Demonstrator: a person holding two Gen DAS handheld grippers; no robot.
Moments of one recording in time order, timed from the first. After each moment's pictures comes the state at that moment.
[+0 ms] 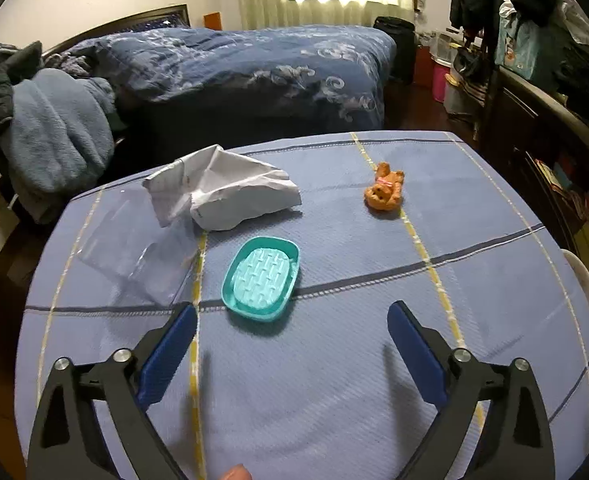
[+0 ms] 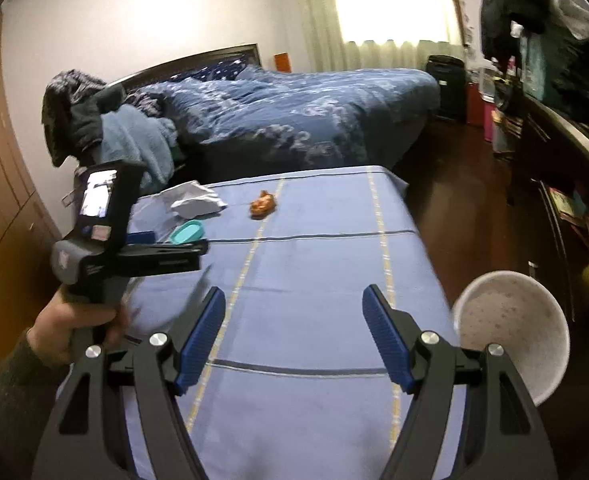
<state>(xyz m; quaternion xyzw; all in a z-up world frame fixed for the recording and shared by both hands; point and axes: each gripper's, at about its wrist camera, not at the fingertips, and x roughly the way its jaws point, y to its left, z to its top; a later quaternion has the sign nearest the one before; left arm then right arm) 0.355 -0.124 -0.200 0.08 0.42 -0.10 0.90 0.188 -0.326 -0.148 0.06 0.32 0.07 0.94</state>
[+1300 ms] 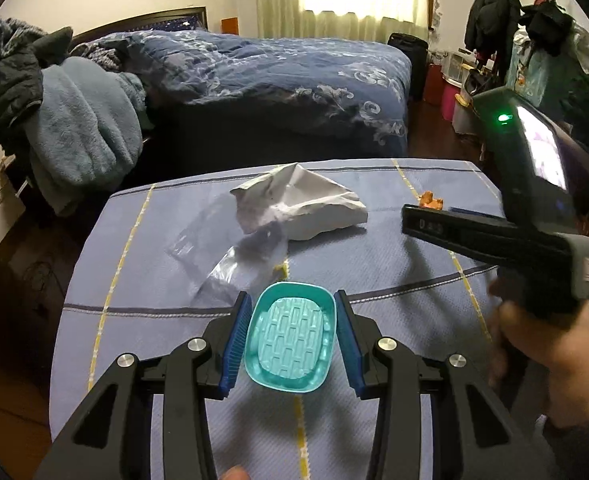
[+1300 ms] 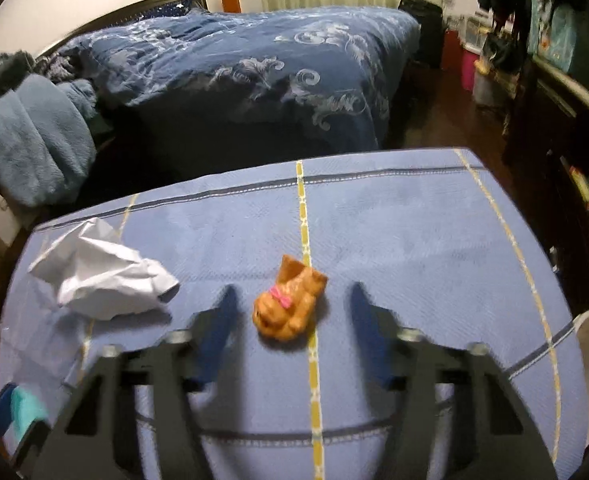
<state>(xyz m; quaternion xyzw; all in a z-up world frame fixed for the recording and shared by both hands) 0.348 -0.062 -0.171 0.04 0.41 -0.09 0.91 0.456 -0.236 -0.222 0.06 0.43 -0.04 0.90</state>
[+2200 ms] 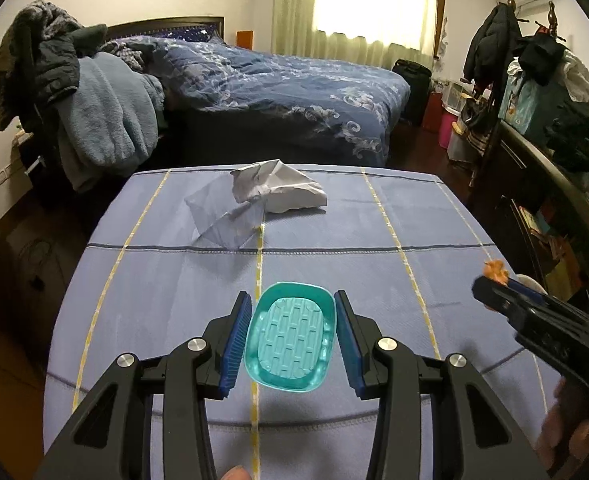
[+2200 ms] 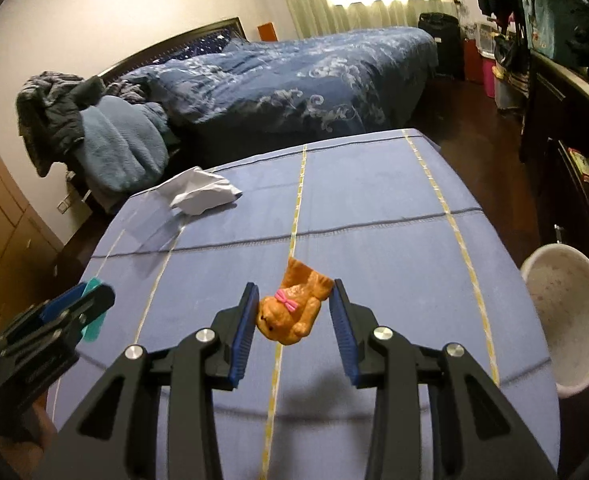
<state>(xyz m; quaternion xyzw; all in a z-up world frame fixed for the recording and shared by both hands) 0.254 -0.069 -0.145 0.00 0.38 -0.08 0.92 0.248 -0.281 -0.167 0.11 0.38 0.06 0.92</state>
